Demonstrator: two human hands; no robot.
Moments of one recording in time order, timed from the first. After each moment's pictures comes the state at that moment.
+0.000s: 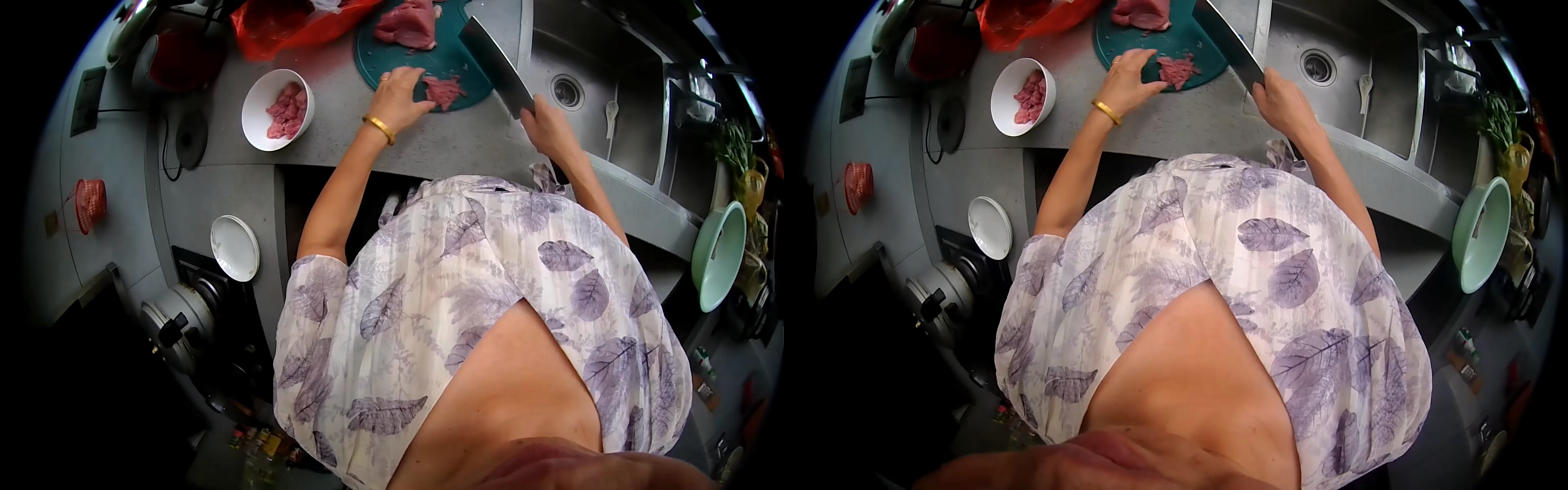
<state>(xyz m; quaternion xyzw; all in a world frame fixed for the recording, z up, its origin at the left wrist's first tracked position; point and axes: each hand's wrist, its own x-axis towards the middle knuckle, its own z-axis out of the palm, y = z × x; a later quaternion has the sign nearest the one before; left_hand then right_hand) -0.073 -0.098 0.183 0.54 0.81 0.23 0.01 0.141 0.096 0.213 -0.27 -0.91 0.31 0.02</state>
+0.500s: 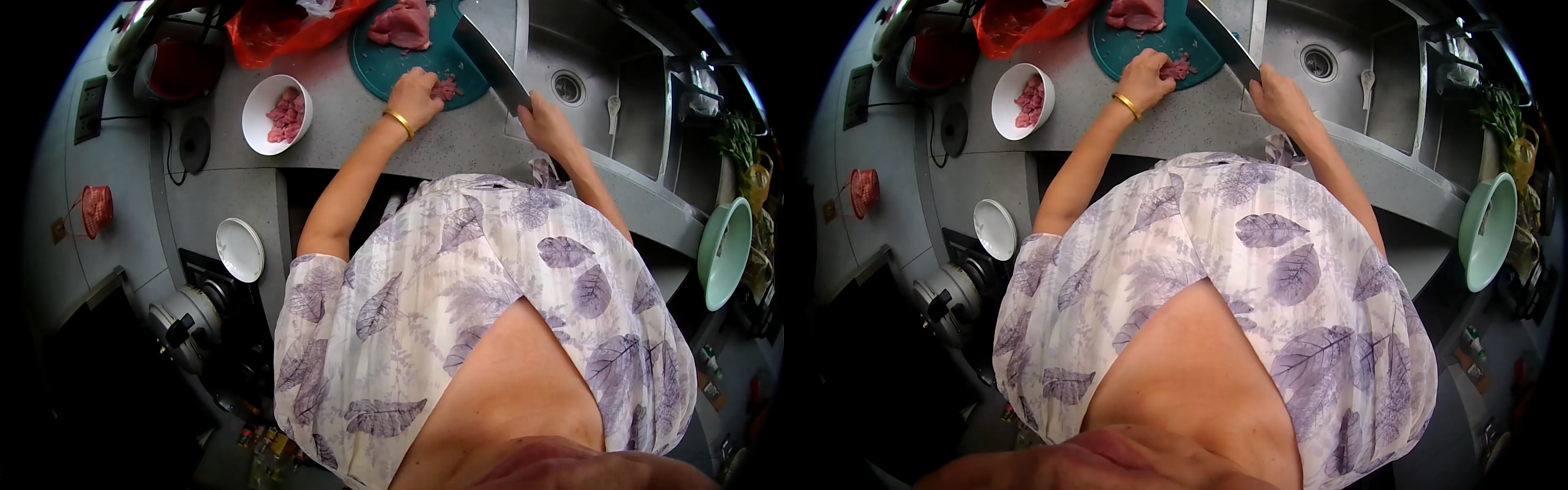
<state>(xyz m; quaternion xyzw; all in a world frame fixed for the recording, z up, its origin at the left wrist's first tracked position) -0.058 -0.068 0.173 0.50 0.83 0.23 0.09 0.140 0.101 0.206 -0.25 -0.91 0.32 0.04</state>
